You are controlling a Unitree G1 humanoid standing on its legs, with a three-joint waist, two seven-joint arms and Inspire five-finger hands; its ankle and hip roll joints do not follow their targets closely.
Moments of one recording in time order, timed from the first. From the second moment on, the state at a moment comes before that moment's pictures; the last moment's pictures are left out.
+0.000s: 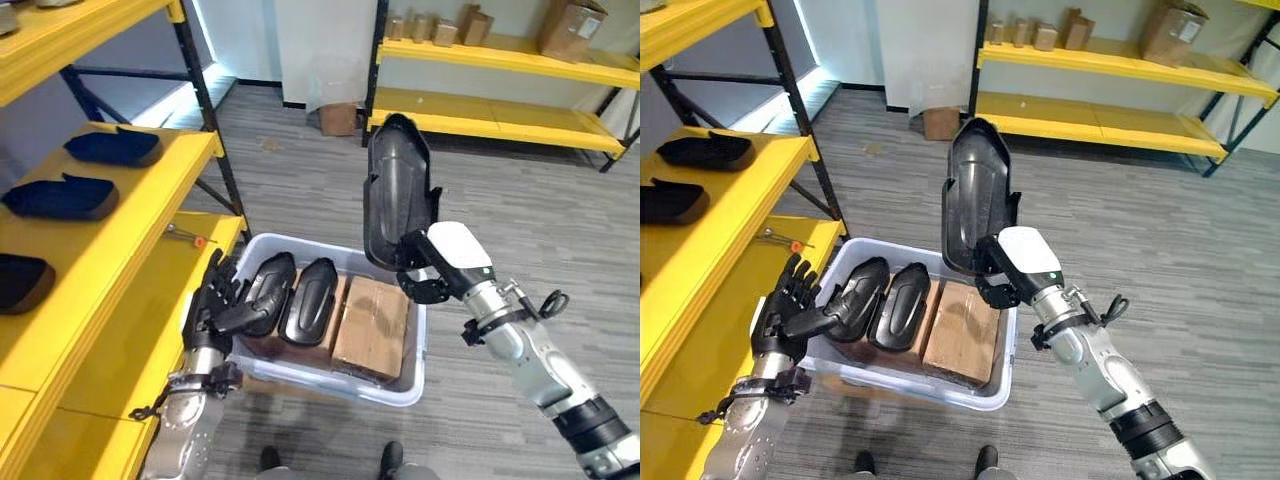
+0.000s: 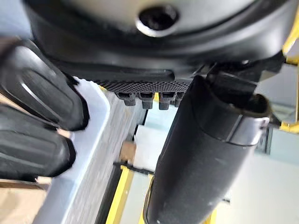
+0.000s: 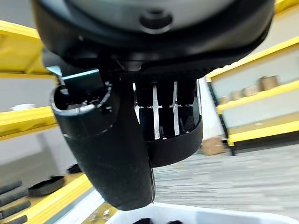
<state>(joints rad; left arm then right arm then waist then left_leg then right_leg) 0.18 0.37 -0.03 -0.05 -0.57 -0.16 0.14 -0.28 -0.69 0.34 -0.04 -0.53 -0.10 -0.11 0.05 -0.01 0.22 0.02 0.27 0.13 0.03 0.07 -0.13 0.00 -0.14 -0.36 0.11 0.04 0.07</state>
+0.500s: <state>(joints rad) 0.11 0.35 -0.12 -0.01 -0.61 -0.15 0.15 -0.23 -0.78 0.28 -0.11 -0.51 -0.11 -0.15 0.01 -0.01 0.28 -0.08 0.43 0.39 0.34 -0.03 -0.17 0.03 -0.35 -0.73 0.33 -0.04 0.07</state>
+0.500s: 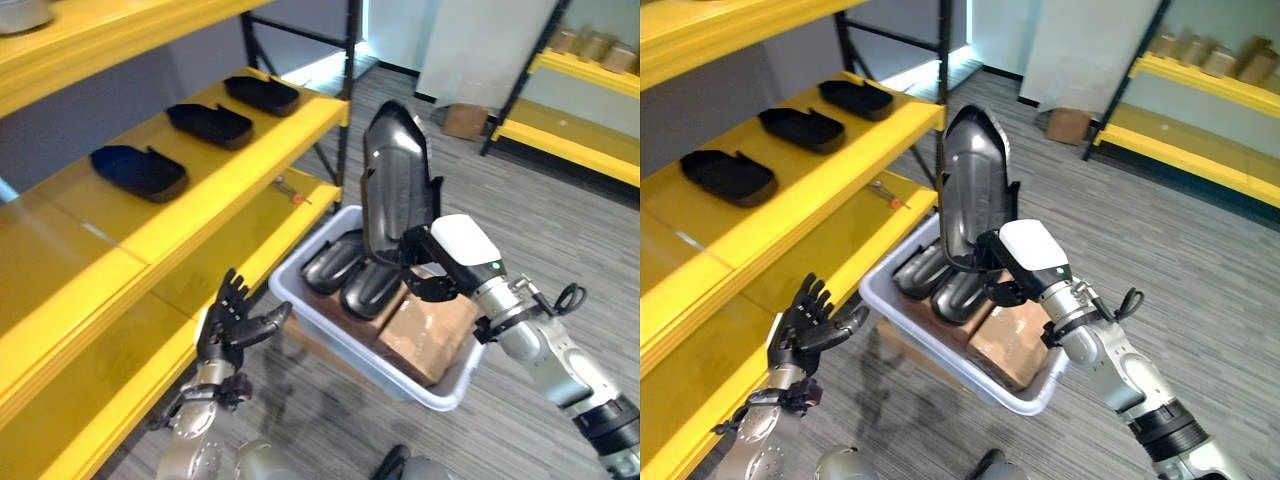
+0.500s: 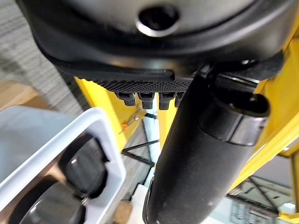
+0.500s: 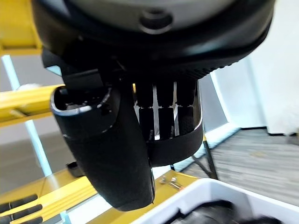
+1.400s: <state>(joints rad) 0.23 0.43 0.02 -0.04 -0.61 -0.15 0.14 -0.32 -0.63 0.42 -0.08 -0.51 -0.12 -0.09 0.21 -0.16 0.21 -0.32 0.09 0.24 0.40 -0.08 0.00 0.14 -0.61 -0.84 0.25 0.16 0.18</state>
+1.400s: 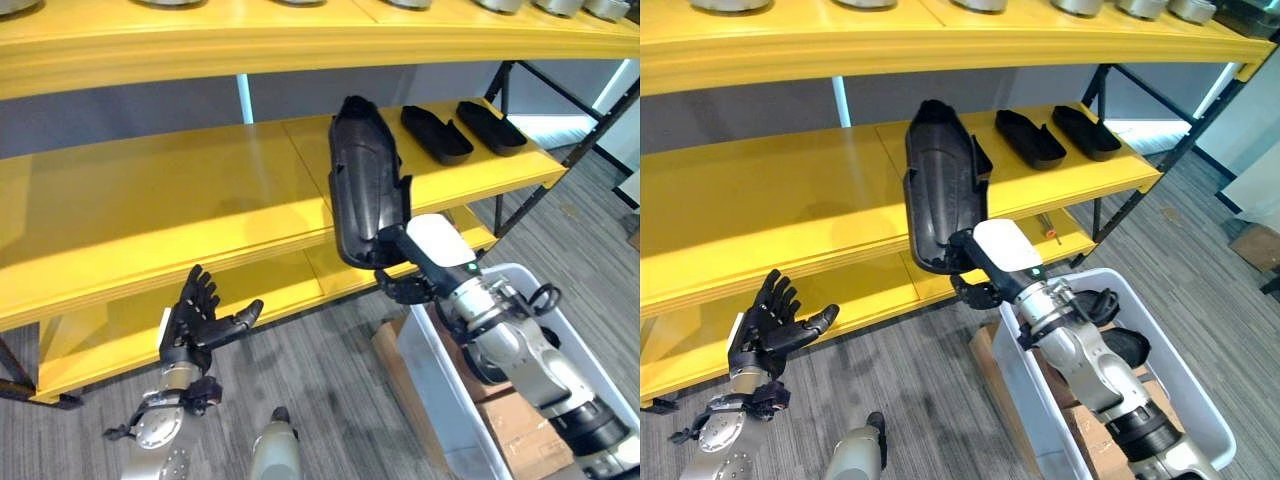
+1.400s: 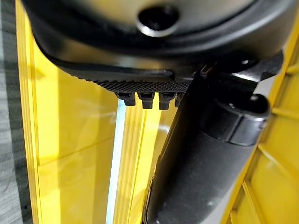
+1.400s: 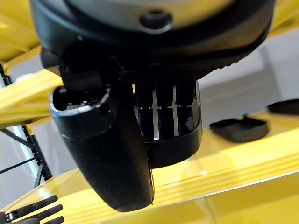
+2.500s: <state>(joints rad) 0.12 0.42 -0.04 -0.02 -0.58 -0.16 0.11 -0.48 -0.79 0.40 0.01 -0.52 -0.10 -0.04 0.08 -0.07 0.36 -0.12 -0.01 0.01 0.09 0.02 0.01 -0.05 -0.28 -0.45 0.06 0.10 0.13</state>
